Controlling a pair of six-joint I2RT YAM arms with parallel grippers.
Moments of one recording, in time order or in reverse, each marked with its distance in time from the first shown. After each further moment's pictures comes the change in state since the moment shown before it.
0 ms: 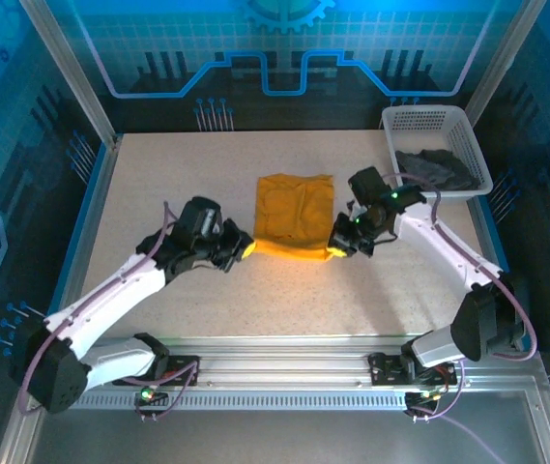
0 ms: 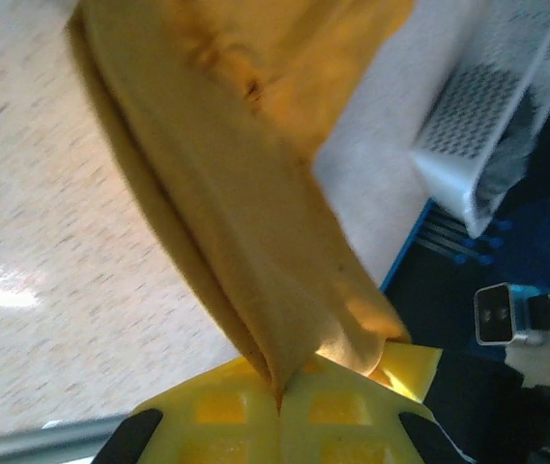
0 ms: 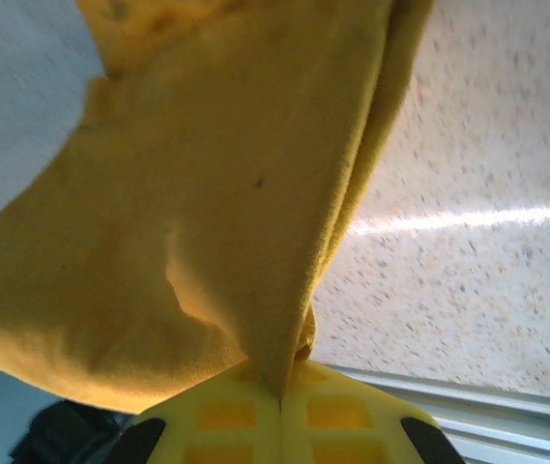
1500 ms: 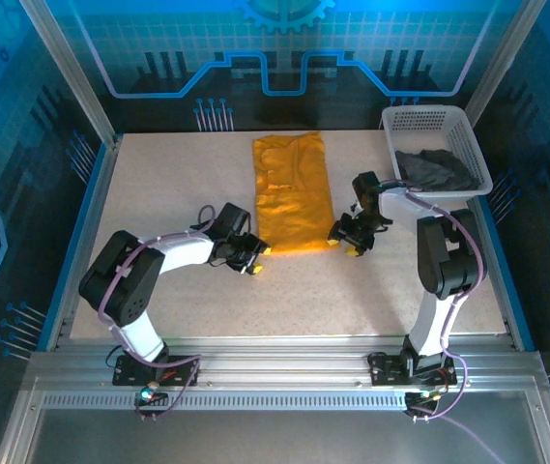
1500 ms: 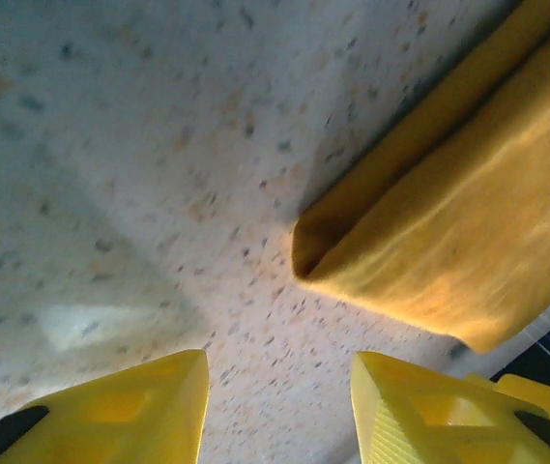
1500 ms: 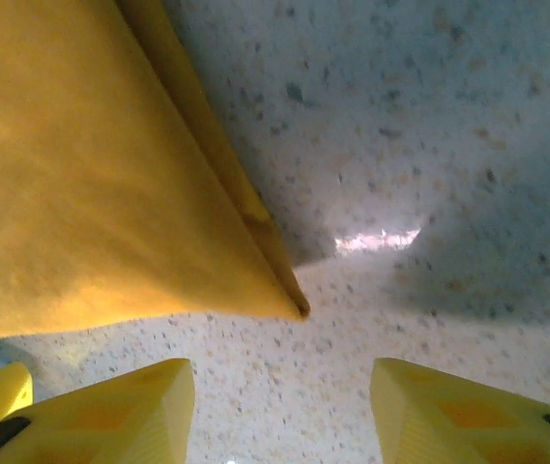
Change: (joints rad) left arm 0.020 0.537 -0.051 0.276 0.064 -0.092; right arm -0.164 0.406 -0.049 0.243 0.016 -0.182
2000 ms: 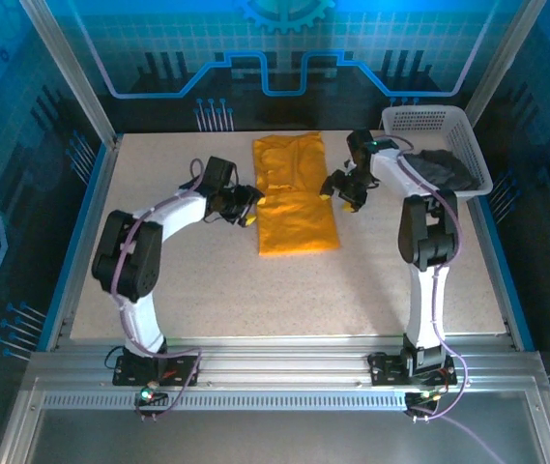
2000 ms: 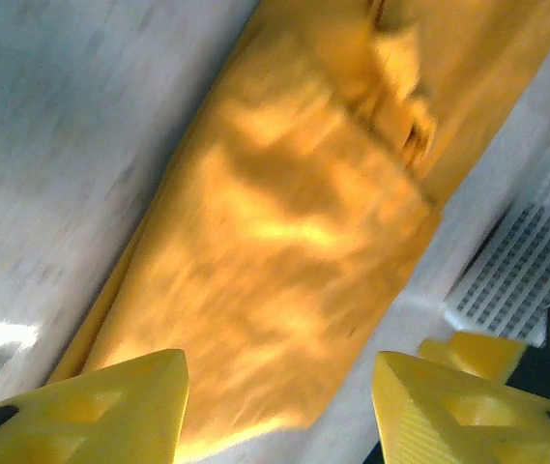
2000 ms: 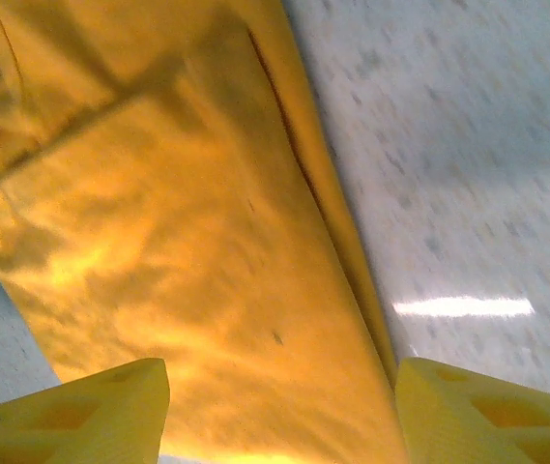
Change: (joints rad) left arm 0.170 0.113 0.349 -0.121 0.054 0.262; right arm -0.025 0.257 0.563 -0.192 0.053 -0.067
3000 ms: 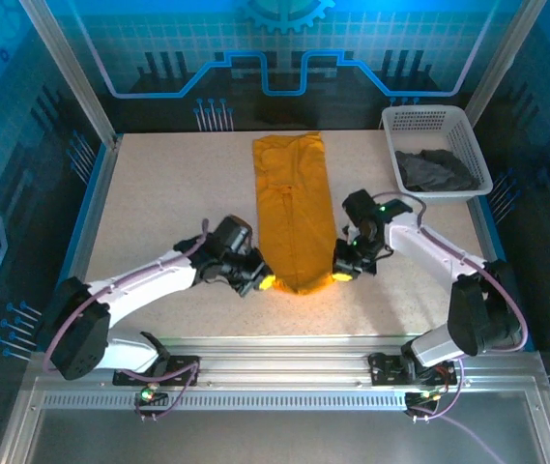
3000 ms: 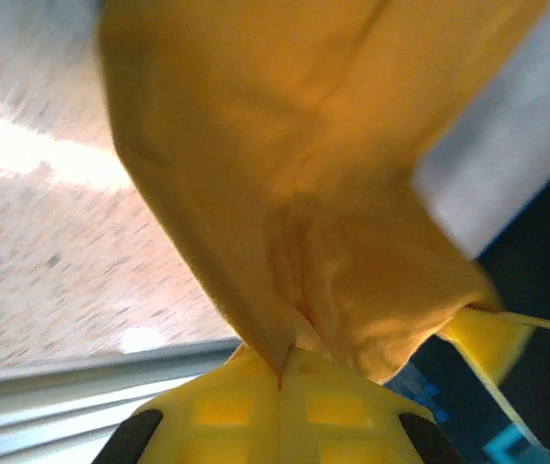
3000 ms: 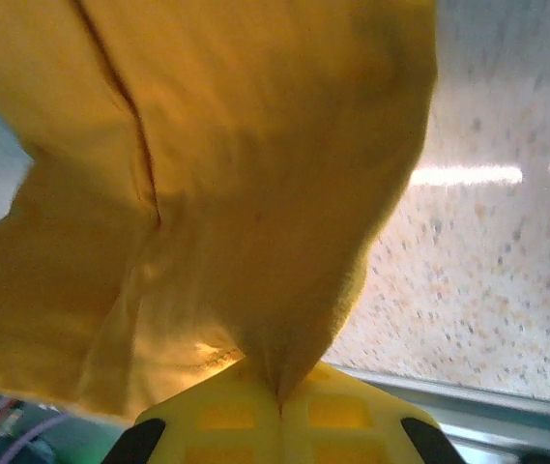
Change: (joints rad) left arm -0.318 -0.484 -0.387 -0.119 0.025 -0.217; right arm 0.212 -0.640 -0.692 -0.058 -0.045 0.083
